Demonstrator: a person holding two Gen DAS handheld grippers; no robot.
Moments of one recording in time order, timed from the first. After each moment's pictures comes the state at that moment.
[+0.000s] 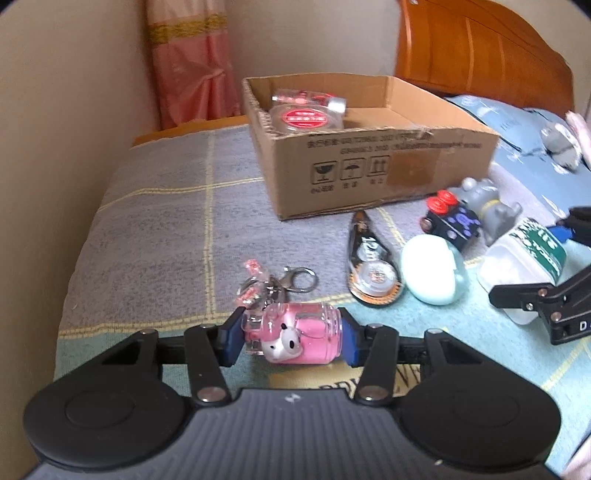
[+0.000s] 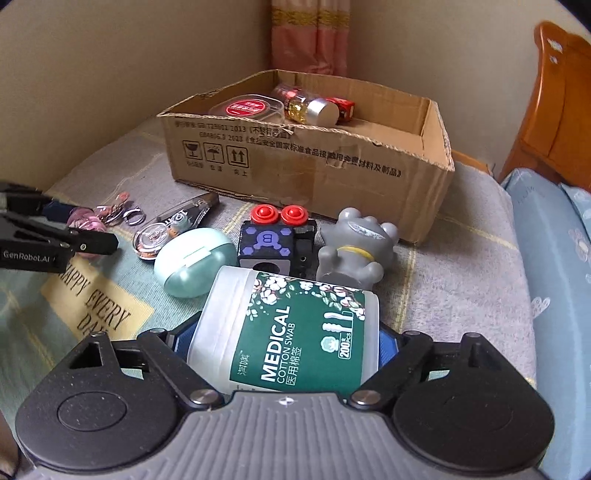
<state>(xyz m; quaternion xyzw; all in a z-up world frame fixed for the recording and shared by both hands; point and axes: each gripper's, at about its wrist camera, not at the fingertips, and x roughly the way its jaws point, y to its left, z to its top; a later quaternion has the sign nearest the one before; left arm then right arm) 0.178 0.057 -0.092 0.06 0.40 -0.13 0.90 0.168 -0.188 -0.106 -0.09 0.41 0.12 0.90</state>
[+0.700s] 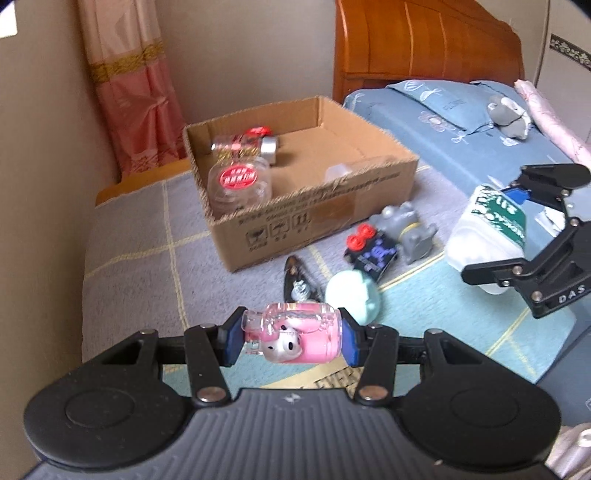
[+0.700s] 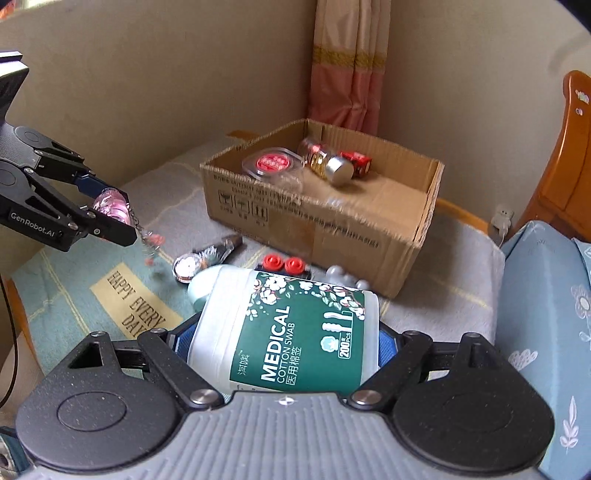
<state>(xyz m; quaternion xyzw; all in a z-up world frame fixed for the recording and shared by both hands) 0.170 0.029 -0.008 0.10 0.41 -0.21 0.88 0.152 -0.218 -0.037 -0.11 0.37 0.20 0.90</state>
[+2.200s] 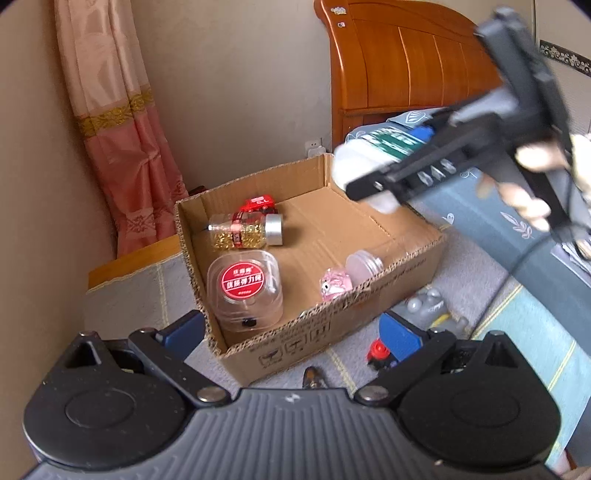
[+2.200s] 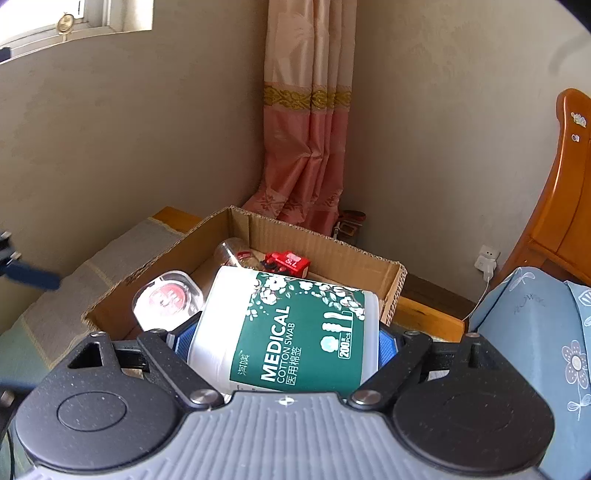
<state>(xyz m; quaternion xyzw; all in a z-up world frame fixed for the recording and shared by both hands) 0.243 0.002 0.005 0.12 0.35 -0.21 0.90 0.330 -0.225 0.006 -0.09 0.34 0.16 0.92</state>
